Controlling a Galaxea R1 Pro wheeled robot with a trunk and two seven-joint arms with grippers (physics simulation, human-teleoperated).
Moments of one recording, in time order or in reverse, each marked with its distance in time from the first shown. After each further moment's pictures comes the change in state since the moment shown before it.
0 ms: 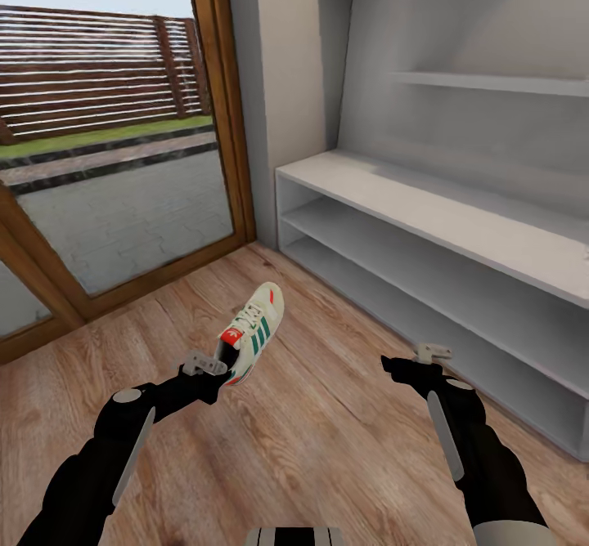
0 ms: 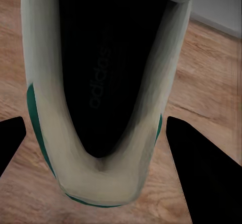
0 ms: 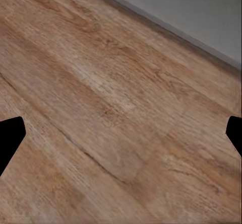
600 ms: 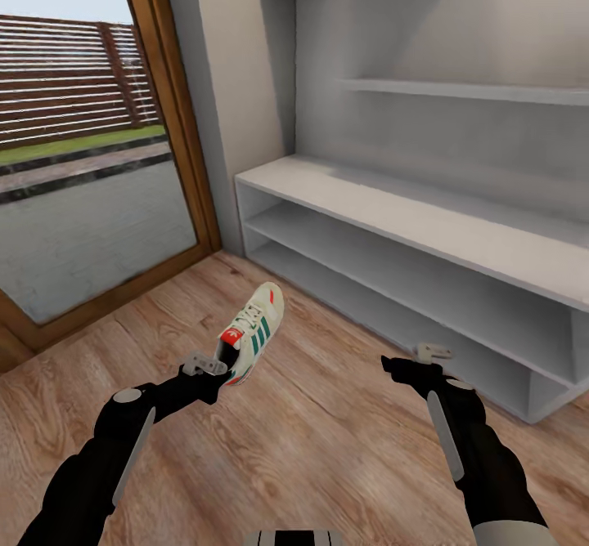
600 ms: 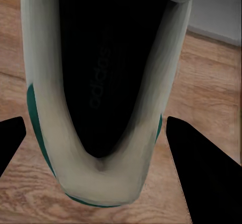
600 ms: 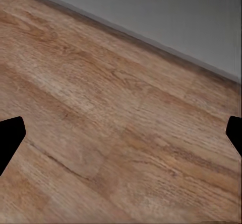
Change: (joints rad) left arm 0.000 0.000 -0.001 0.000 -0.001 0.000 0.000; right arm 0.000 0.000 0.000 0.000 0.000 0.000 0.000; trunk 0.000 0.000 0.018
